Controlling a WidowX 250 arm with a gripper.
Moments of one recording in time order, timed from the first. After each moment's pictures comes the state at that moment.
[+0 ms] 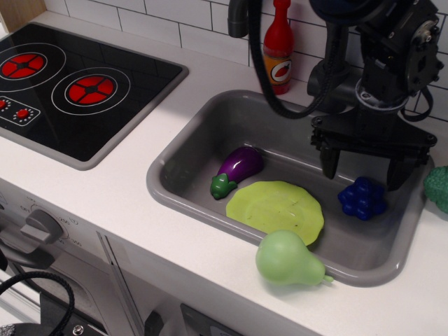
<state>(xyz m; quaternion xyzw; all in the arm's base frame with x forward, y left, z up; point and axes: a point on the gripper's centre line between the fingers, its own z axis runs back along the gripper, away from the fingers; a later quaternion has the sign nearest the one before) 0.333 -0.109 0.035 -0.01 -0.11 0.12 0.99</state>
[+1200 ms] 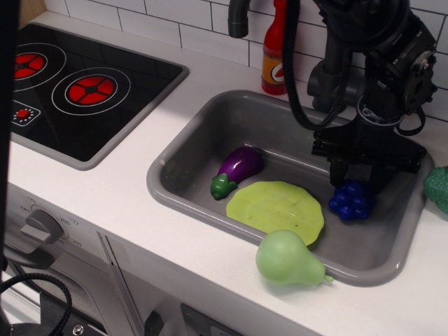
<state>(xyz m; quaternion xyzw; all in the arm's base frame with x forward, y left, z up) 0.350 -0.119 0.000 0.01 -0.10 0.12 0.99</state>
